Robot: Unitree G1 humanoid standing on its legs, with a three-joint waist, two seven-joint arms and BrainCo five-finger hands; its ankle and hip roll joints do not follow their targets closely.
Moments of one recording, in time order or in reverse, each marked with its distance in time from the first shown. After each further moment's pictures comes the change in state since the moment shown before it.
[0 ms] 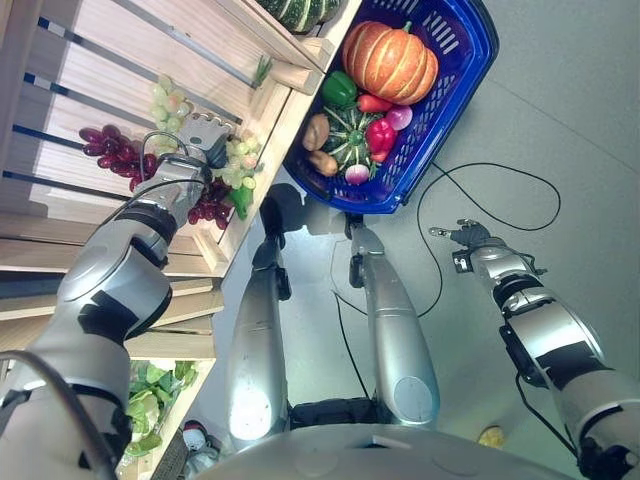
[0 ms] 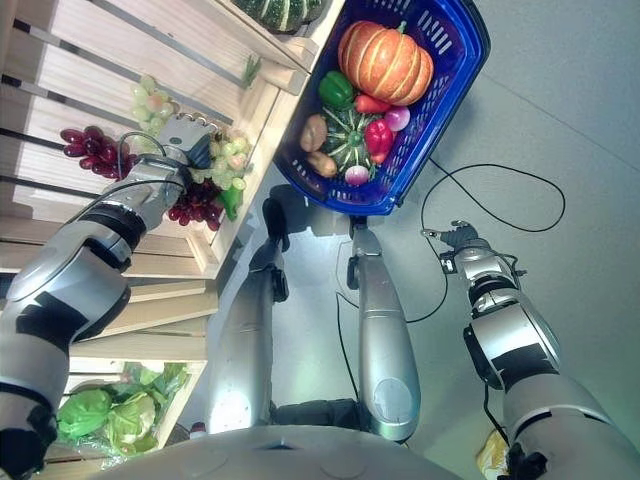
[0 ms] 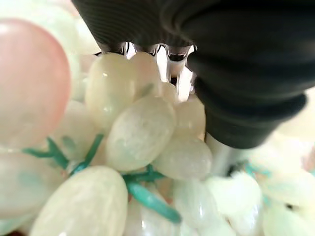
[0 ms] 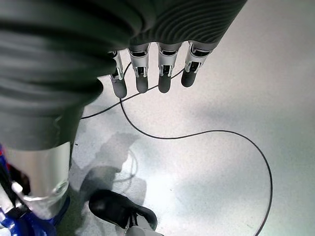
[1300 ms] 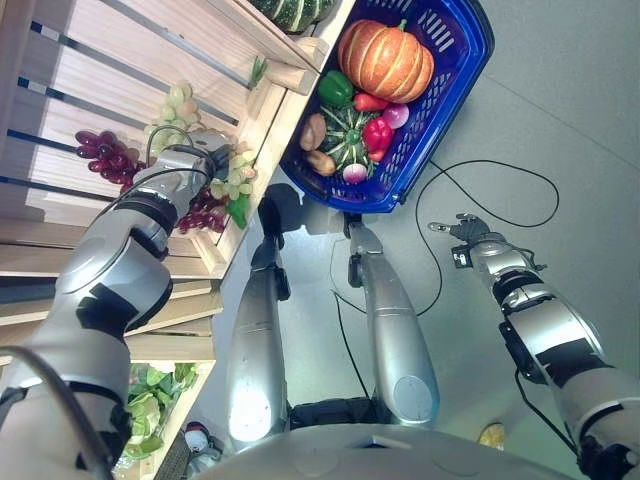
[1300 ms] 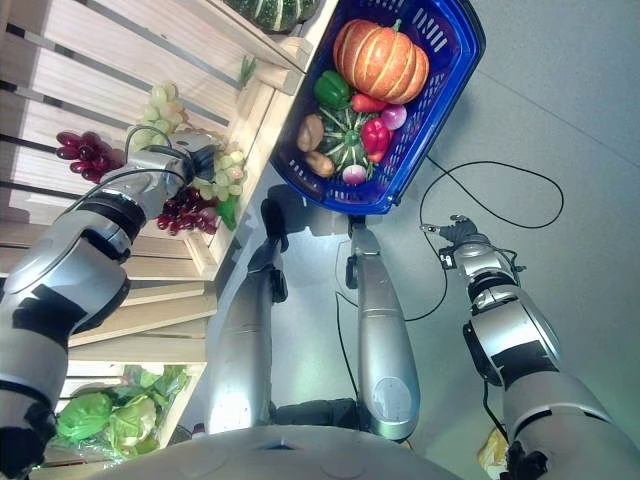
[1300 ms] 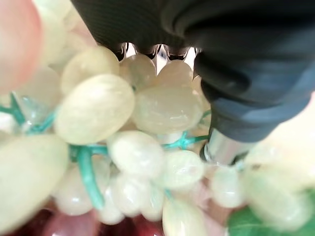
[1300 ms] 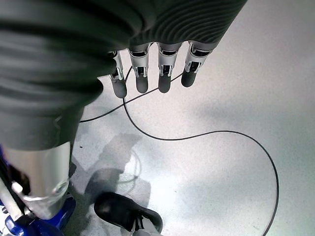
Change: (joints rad) left arm -0.012 -0.002 -0.039 -0.007 0.090 0.022 -0.392; right arm -0.016 0.000 0.000 0.000 0.000 -0.009 0.001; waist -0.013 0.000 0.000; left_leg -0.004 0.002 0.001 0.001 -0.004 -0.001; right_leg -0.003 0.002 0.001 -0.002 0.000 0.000
